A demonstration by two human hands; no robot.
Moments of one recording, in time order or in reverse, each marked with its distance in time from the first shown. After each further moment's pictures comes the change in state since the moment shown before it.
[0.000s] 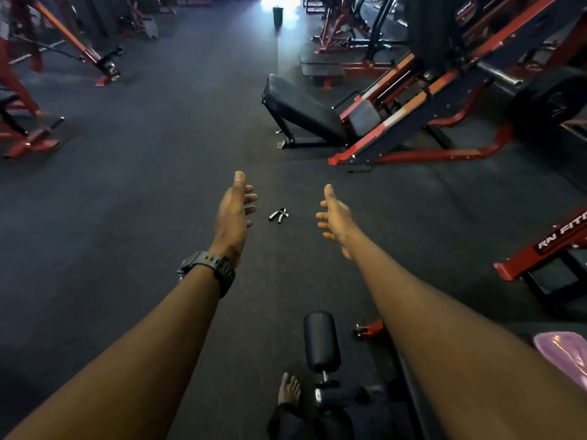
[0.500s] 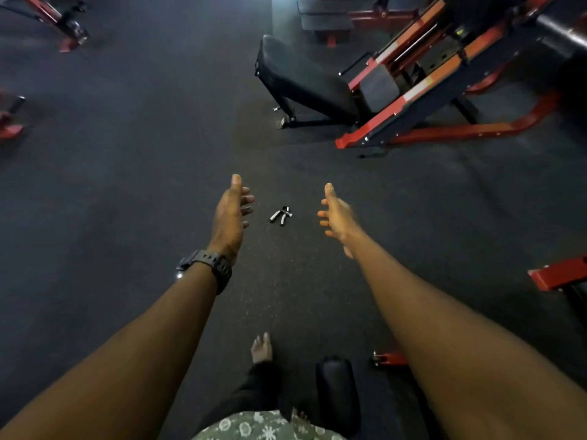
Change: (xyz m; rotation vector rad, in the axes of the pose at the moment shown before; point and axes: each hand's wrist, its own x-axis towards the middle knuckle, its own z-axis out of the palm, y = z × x) left_hand 0.303 -0.026 0.046 0.062 -0.017 -0.155; right_hand 0.283 -0.054 0.043 -0.057 0.030 0.098
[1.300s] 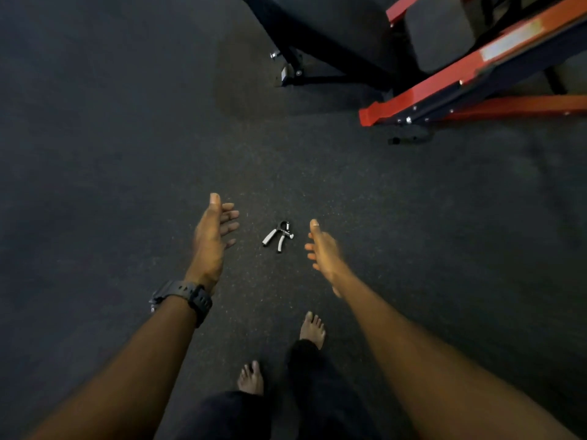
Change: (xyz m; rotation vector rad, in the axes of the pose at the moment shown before) left_hand 0.515 -0.081 0.081 -0.017 0.064 -0.298; right_hand 0.510 0.017 0.122 -0.105 -0.128 0.329
